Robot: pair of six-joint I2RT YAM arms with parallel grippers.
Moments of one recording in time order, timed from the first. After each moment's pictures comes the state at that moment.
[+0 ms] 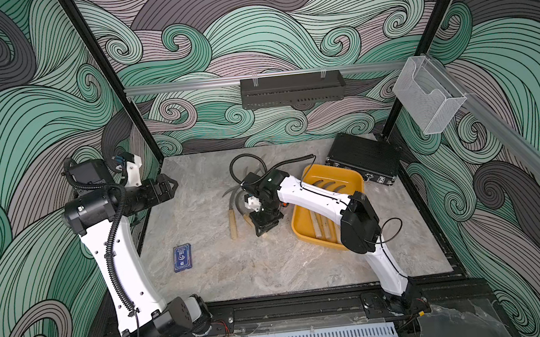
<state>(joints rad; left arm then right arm) 0.50 1.25 1.74 -1.38 0.51 0.09 0.91 2.22 2.07 -1.28 -0.36 0.34</state>
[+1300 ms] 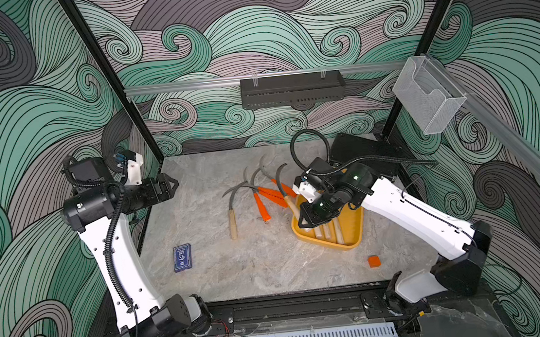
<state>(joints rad) 0.50 1.28 1.76 -1.40 0.54 0.16 0.78 1.44 1.51 -1.27 -0.27 0.43</state>
